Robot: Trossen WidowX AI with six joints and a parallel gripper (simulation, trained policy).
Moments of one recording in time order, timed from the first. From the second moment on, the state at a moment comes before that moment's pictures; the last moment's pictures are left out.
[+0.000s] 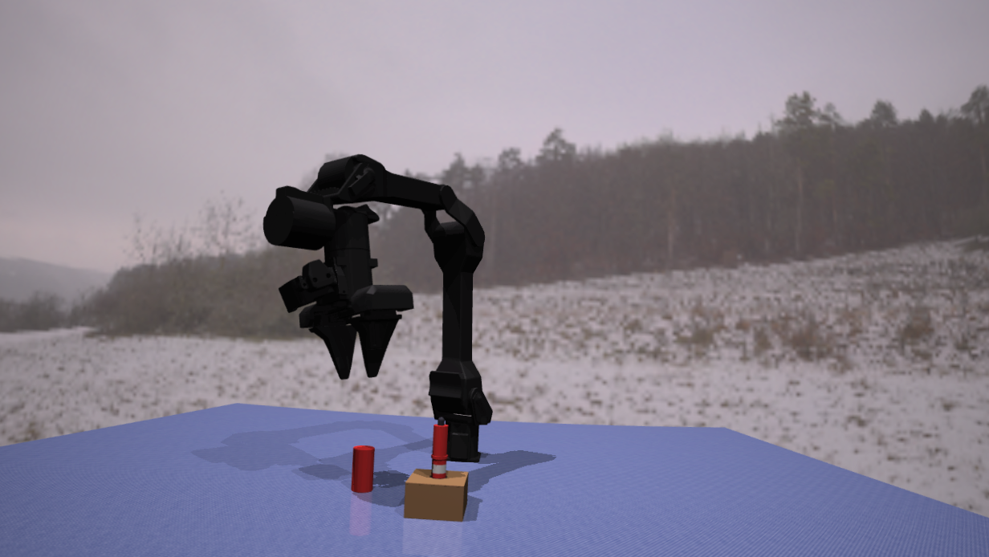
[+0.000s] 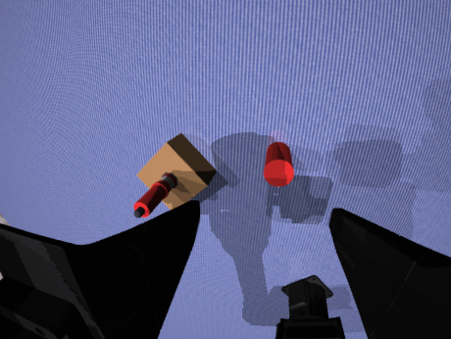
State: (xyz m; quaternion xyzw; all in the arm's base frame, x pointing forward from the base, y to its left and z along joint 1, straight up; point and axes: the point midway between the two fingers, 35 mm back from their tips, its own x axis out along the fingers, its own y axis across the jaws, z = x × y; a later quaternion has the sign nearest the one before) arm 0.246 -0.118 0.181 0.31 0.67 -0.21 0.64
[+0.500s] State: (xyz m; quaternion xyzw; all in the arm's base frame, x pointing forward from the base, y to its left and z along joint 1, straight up) arm 0.243 -0.122 0.147 0.28 0.71 -0.22 0.61
